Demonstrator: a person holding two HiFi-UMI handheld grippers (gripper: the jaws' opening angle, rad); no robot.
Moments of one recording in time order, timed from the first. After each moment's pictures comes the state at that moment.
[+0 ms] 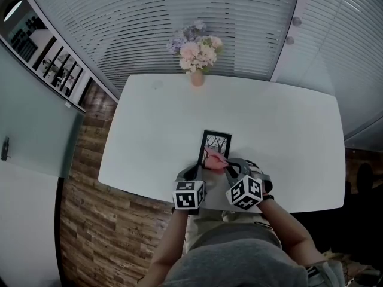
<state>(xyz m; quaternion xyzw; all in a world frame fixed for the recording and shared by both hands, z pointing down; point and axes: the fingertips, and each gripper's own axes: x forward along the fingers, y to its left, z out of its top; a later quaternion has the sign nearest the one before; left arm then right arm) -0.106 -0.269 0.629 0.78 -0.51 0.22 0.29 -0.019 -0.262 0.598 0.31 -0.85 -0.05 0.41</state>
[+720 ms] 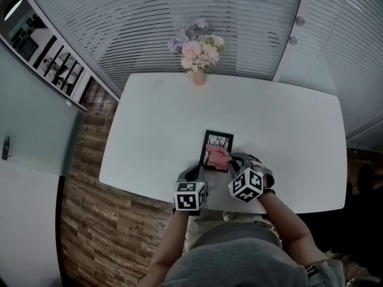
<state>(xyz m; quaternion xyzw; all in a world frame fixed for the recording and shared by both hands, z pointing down) -0.106 -0.269 0.630 0.78 -0.51 0.22 0.29 -0.007 -0.288 0.619 0.33 -0.84 -0.04 0.43</state>
